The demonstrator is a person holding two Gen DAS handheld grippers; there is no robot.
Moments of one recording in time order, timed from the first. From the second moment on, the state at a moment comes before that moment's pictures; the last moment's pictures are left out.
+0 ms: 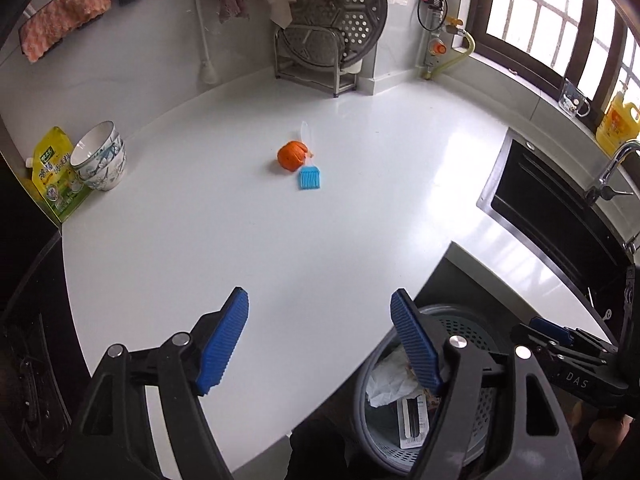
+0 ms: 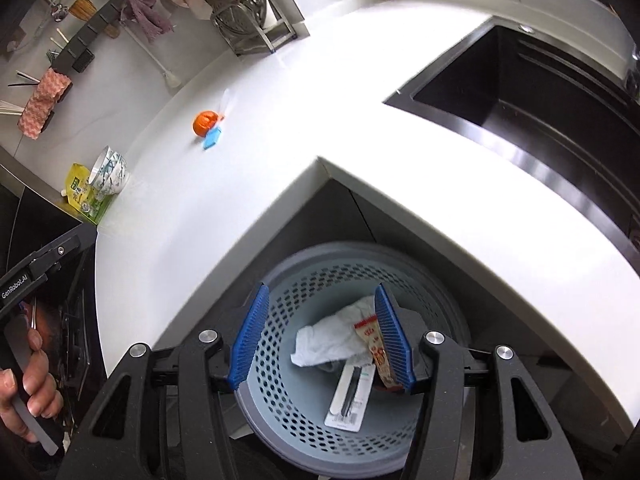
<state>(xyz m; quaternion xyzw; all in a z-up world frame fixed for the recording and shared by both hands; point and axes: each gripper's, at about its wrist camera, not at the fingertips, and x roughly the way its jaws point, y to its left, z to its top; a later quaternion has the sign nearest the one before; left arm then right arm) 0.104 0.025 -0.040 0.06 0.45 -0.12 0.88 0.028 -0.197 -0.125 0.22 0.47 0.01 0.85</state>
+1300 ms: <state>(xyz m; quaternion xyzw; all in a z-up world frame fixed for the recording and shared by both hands) 0.318 0.123 -0.095 0.04 0.46 -0.14 0.88 0.314 -0.056 -0.167 0.08 0.49 -0.04 0.87</state>
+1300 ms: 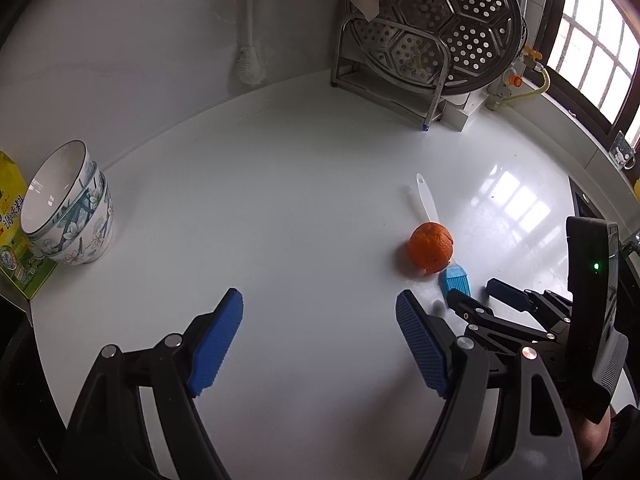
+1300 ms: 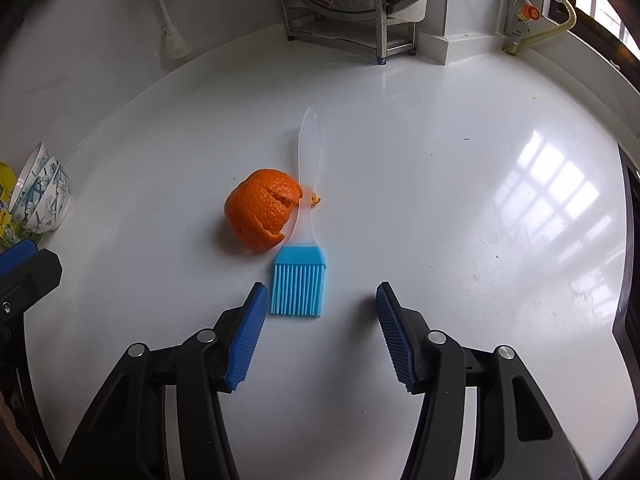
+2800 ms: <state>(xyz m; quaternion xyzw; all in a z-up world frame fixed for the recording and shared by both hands) 0.383 0.016 -0.157 0.09 0.46 -0.22 0.85 0.276 -0.129 -0.168 0.14 0.45 -0.07 0.88</state>
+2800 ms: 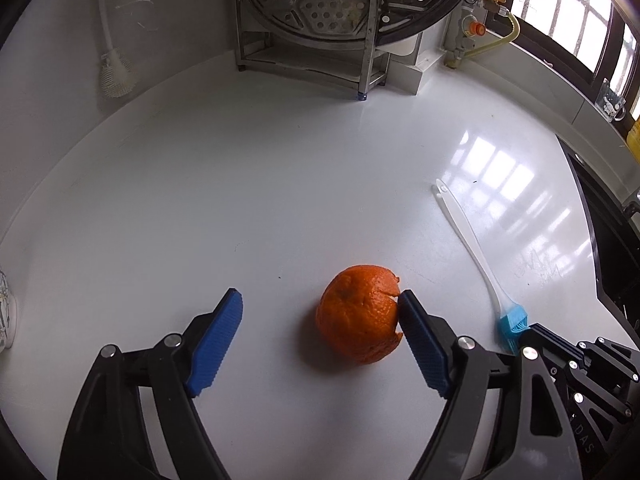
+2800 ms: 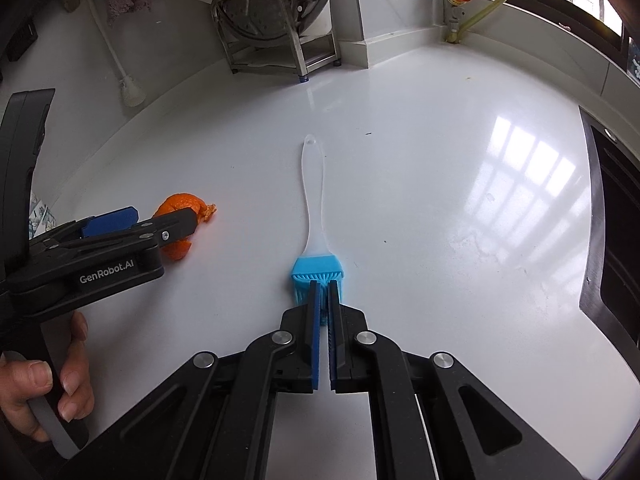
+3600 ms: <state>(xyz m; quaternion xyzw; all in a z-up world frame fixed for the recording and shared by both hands) 0.344 0.044 -0.122 0.04 0.47 -0.26 0.84 0.247 -0.114 -0.142 0.16 0.43 -0.03 0.89</state>
